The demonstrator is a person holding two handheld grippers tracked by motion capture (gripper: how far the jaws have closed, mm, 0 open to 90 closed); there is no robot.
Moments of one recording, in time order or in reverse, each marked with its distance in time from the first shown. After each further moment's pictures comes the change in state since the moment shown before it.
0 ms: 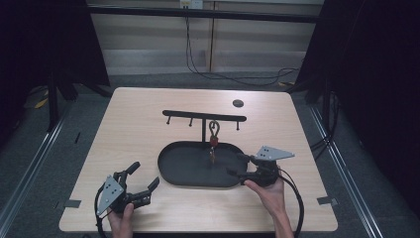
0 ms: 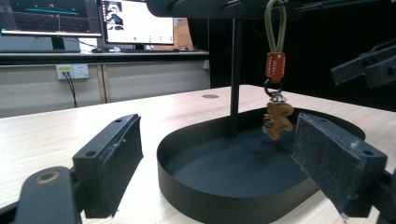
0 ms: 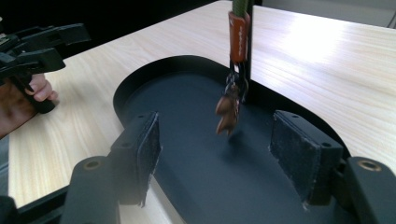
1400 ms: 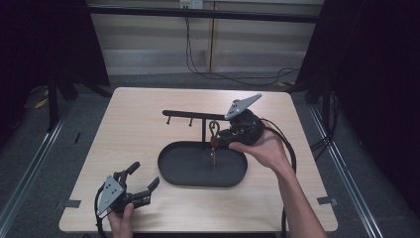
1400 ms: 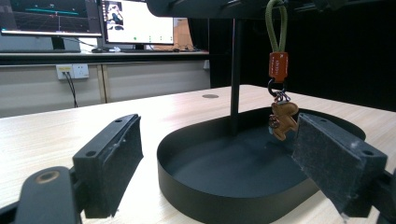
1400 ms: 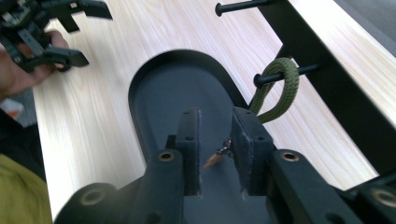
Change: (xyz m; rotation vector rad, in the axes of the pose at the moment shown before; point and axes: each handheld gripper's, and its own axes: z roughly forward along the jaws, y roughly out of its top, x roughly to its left) left arm 0.000 0.000 0.000 -0.001 0.001 -0.001; right arm 0.015 0.151 0.023 0.413 0.084 -0.273
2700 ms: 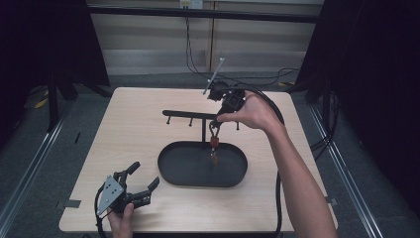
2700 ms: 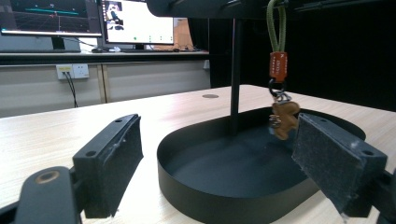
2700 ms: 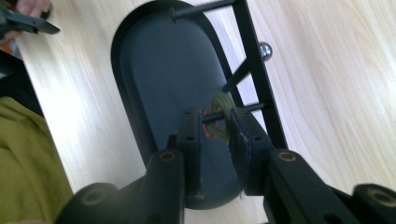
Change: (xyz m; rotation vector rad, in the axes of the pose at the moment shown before) left arm 0.000 0.000 0.000 -0.001 0.001 0.001; right arm -0.042 0.083 0.019 0.429 0.058 -0.030
